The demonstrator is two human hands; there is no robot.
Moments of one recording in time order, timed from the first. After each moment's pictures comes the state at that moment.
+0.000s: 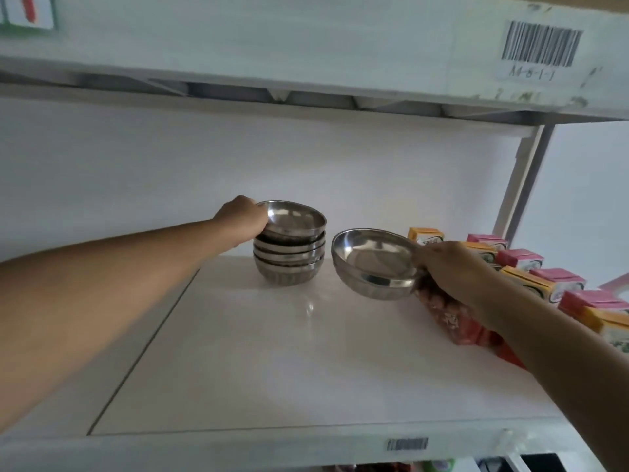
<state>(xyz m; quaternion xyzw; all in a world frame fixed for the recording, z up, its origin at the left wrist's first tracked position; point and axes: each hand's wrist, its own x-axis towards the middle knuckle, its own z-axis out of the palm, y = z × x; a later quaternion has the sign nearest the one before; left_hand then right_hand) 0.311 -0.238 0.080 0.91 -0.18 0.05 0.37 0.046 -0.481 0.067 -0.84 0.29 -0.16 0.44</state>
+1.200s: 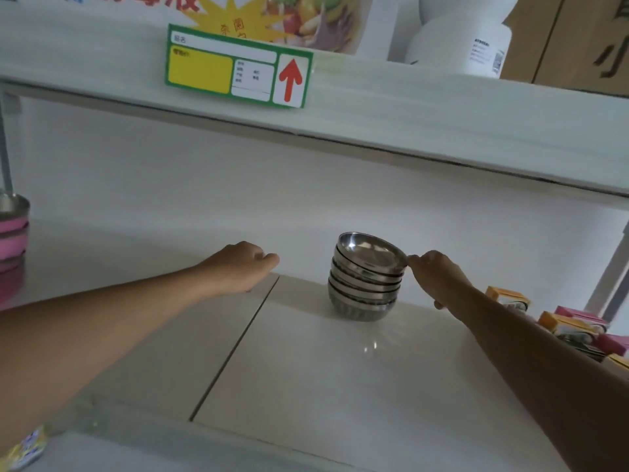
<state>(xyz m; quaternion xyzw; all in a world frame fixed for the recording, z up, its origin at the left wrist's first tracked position) 0.289 -0.078 0.047 0.93 -0.17 0.06 0.32 0.202 -0.440 0.082 -0.92 0.26 -0.18 0.25</state>
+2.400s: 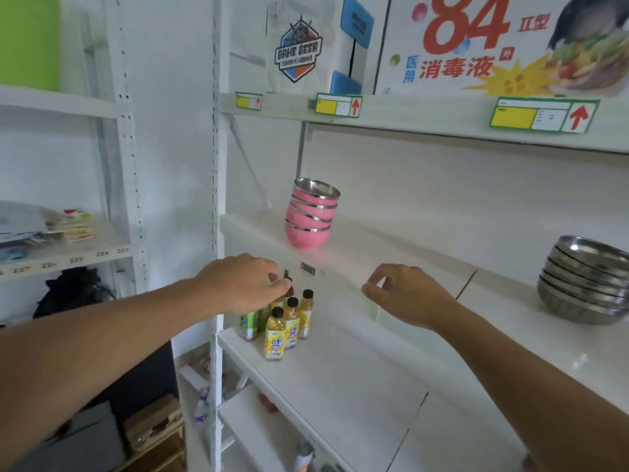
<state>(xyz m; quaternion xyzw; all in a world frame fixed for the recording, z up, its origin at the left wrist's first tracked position) -0.005 0.253 0.007 0.99 0.05 0.08 0.09 0.067 -0.048 0.033 -0.96 -0.20 -0.05 0.16</state>
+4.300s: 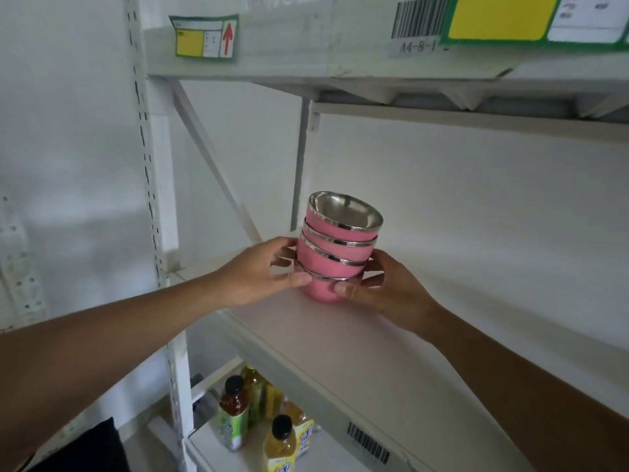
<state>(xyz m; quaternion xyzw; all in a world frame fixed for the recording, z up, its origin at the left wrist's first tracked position) 0.369 0.419 -0.008 0.89 -0.14 0.10 0.43 0.417 0.131 -0.008 -0.84 -0.26 -0.02 0.47</state>
